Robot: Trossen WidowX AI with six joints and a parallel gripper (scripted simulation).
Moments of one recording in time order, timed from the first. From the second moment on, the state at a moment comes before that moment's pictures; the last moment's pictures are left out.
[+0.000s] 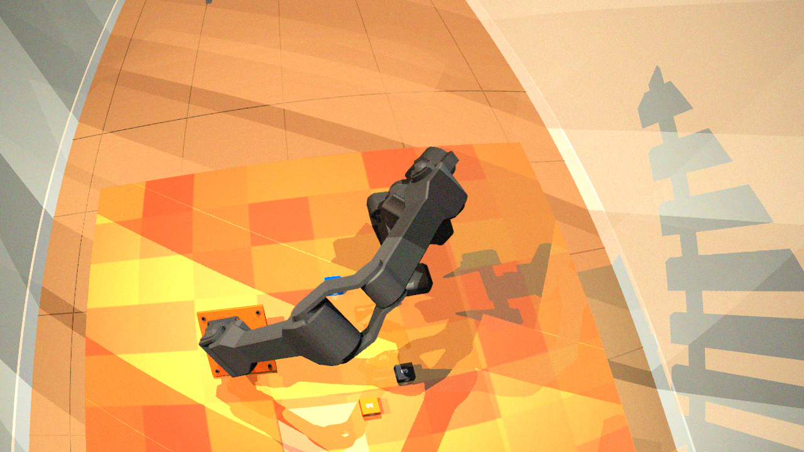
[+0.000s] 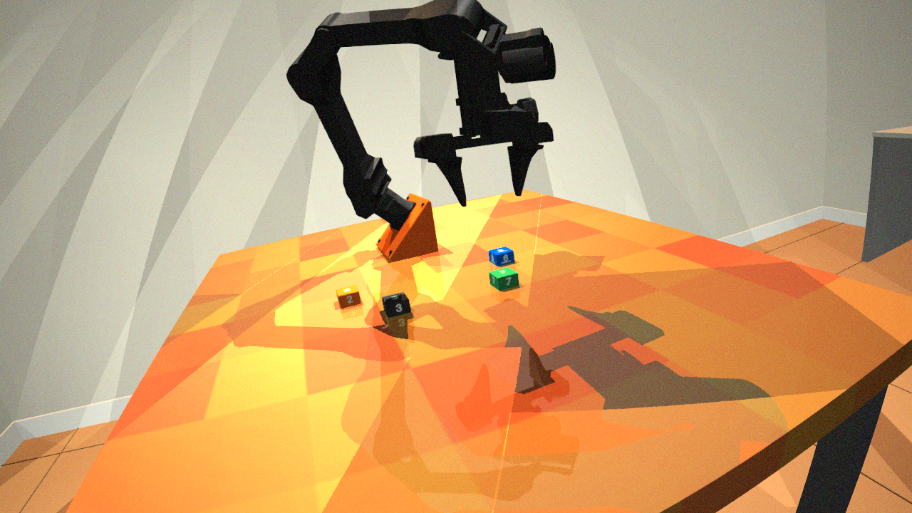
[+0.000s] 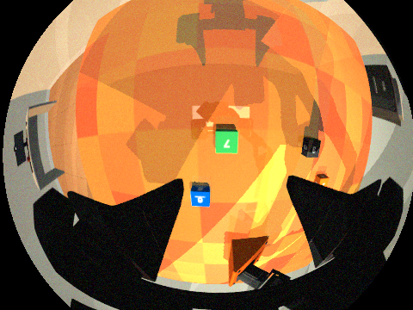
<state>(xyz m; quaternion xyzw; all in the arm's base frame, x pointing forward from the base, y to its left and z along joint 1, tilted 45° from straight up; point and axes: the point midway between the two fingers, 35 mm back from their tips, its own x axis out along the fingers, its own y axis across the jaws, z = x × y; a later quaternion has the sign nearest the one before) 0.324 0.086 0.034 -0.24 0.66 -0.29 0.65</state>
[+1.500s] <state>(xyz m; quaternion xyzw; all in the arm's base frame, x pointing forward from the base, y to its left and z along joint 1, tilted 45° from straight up) 0.325 0.017 -0.043 -0.23 0.65 -0.30 0.66</state>
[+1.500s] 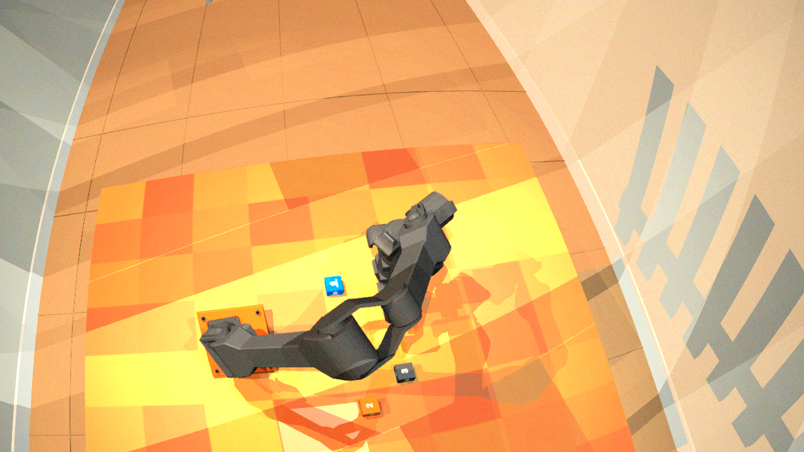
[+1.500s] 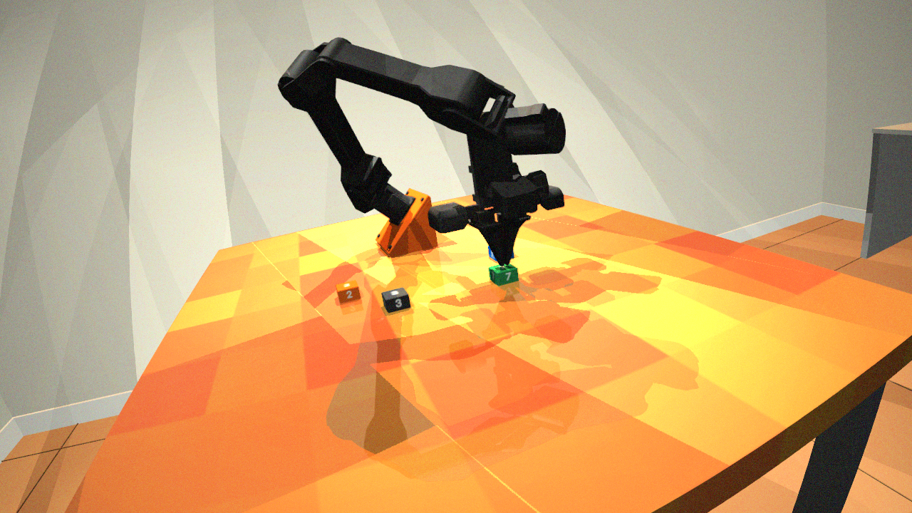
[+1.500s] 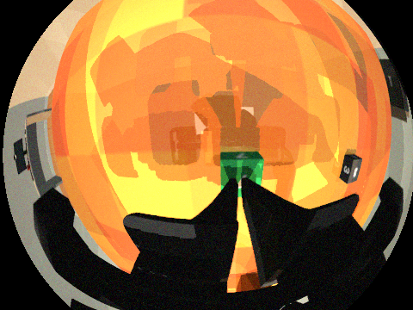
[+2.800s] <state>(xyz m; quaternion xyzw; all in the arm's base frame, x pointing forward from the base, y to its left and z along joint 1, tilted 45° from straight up) 0.234 0.128 -0.005 -0.24 0.65 -0.30 0.65</state>
